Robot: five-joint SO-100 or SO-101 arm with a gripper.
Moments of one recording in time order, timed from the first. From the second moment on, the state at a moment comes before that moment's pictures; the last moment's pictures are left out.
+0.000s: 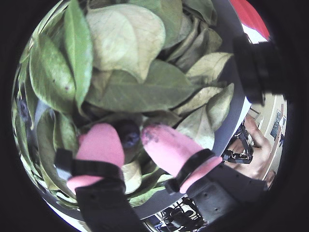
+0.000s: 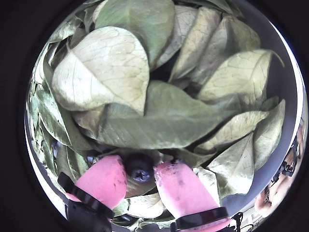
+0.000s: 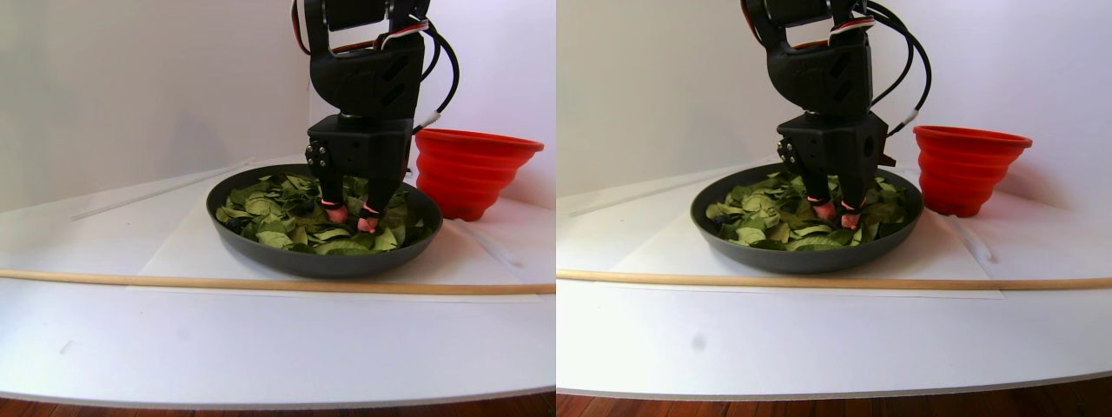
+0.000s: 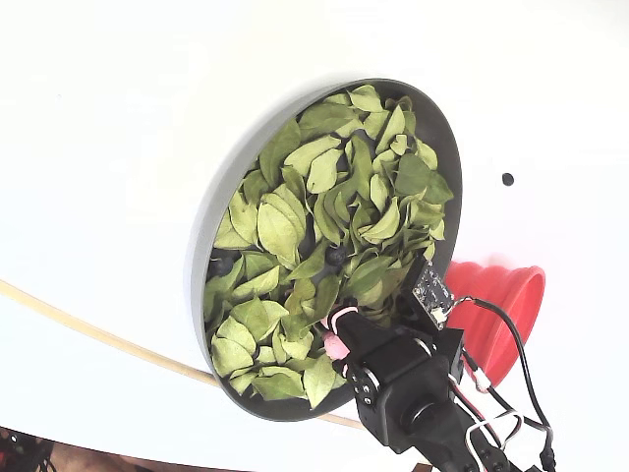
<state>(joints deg) 19.7 76.9 124.0 -7.9 -71.5</state>
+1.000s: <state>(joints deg) 18.8 81.9 123.5 -4.4 -74.0</state>
